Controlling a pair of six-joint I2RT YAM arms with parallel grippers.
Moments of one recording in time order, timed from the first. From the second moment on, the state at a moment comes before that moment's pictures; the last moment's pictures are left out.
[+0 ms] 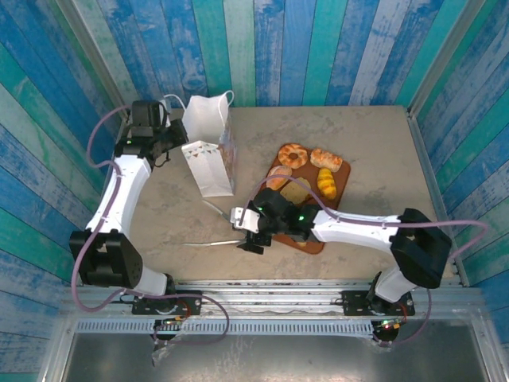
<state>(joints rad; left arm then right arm) -0.05 1.45 1.35 -0.54 0.16 -0.37 1.05 1.60 0.97 -0.15 -0.19 -0.42</state>
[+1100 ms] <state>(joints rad) -0.05 1.45 1.35 -0.53 0.19 -0.37 1.07 2.02 1.33 -0.38 -0.10 -0.32</state>
